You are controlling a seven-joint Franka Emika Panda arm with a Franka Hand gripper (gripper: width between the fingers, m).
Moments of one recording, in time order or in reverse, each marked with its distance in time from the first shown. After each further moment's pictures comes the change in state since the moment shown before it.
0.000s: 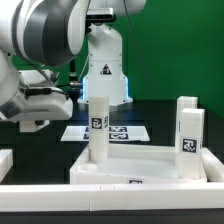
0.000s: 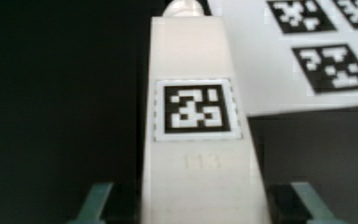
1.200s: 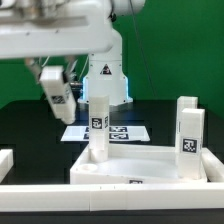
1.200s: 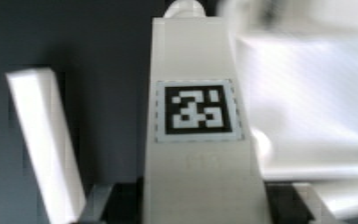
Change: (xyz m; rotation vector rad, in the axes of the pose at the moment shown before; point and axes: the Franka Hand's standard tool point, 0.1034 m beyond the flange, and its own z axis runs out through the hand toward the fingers) arm -0.005 -0.111 -0.163 0.054 0.749 0.052
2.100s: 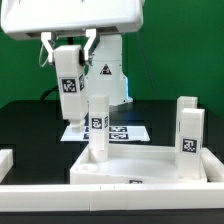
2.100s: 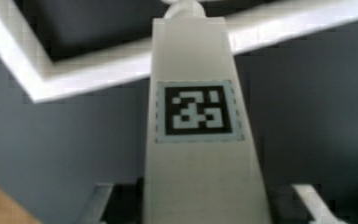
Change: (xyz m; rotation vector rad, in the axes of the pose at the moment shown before) arm 0.034 -0.030 -0.002 -0.052 0.525 0.020
